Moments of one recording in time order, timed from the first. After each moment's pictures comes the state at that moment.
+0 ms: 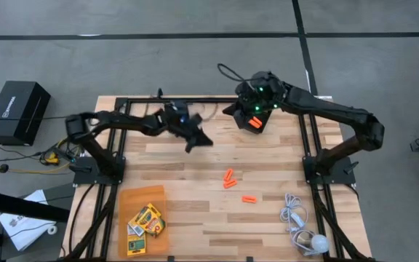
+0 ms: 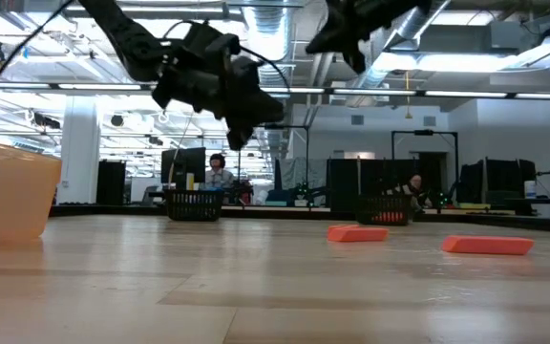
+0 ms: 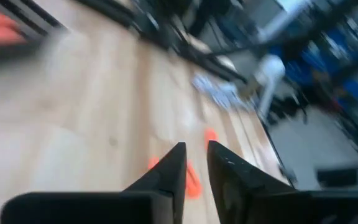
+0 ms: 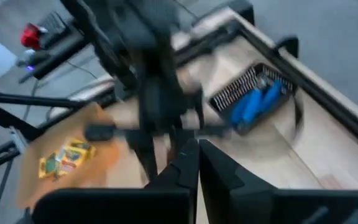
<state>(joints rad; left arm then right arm) 0.38 1.65 0.84 0.38 0.67 -0.32 -0.41 1.43 1.34 -0.43 -0.27 0.27</state>
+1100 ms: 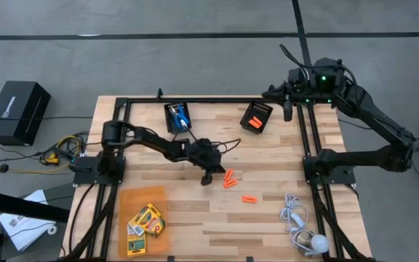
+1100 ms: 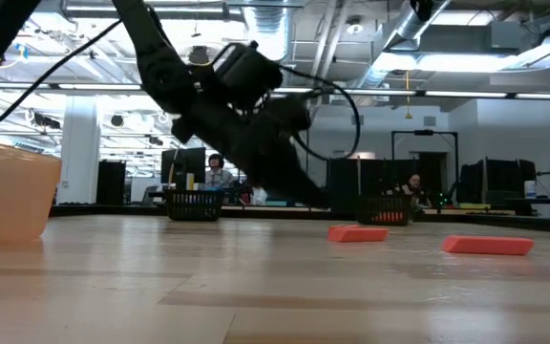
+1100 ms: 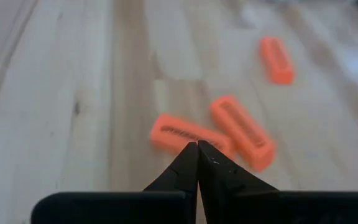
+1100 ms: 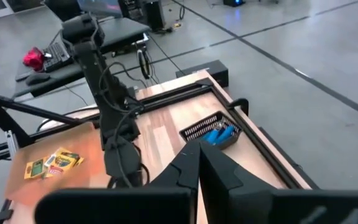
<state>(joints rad) 0.08 2.02 0.97 0.44 0.27 0.03 -0.58 1.03 1.34 -0.65 -0.34 0.05</state>
